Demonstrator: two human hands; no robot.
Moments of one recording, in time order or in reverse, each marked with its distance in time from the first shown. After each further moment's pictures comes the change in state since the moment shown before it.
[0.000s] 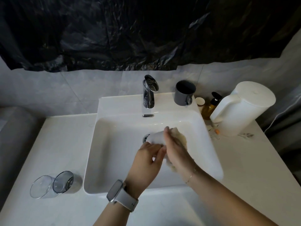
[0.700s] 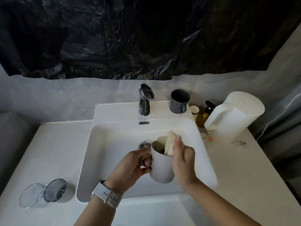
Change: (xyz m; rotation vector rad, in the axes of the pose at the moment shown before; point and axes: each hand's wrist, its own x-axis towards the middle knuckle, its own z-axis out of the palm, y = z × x) left_hand 0.017 0.012 -0.027 -0.985 -0.187 -0.766; right_hand -0.007 0.027 -0.011 0.201 0.364 -0.418
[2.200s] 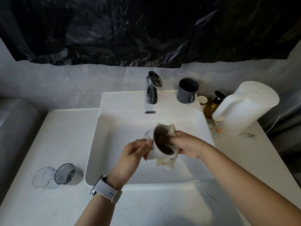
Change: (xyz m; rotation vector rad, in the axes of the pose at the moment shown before) left_hand -0.010 -0.022 -0.032 0.484 0.029 0.528; right_hand 0.050 0.027 0.007 0.014 -0.883 0.822
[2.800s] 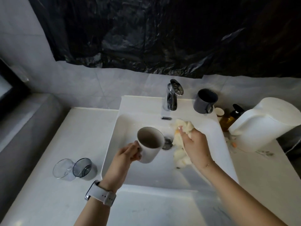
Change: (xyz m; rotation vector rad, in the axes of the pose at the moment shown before) left_hand -0.023 -0.013 -0.050 -0.317 0.313 -0.164; right_hand -0.012 -0.014 0.039 -0.519 0.713 -0.595
